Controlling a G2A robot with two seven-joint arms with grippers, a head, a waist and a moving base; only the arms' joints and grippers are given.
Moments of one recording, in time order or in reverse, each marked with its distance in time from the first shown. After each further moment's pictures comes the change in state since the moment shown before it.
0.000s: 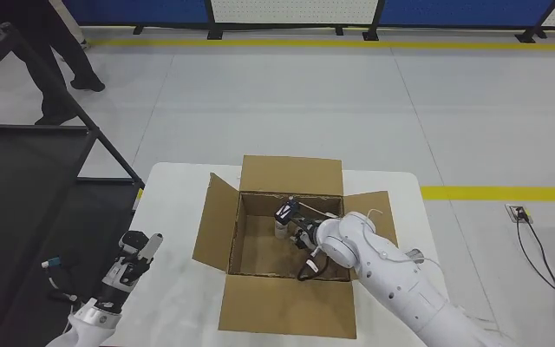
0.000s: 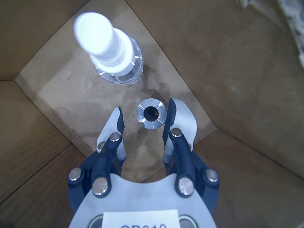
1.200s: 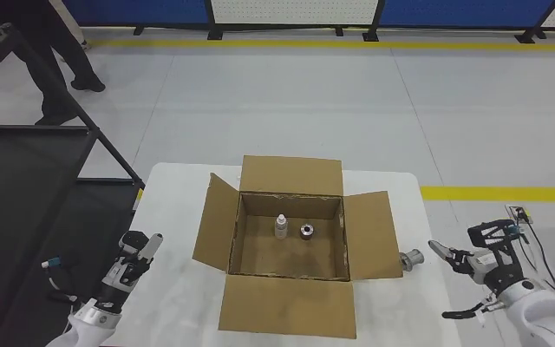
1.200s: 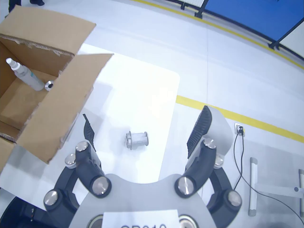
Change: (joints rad) left arm 0.000 0.000 0.000 0.000 0.000 0.000 0.000; right arm -0.996 0.226 1.248 -0.833 -0.047 -0.163 -0.201
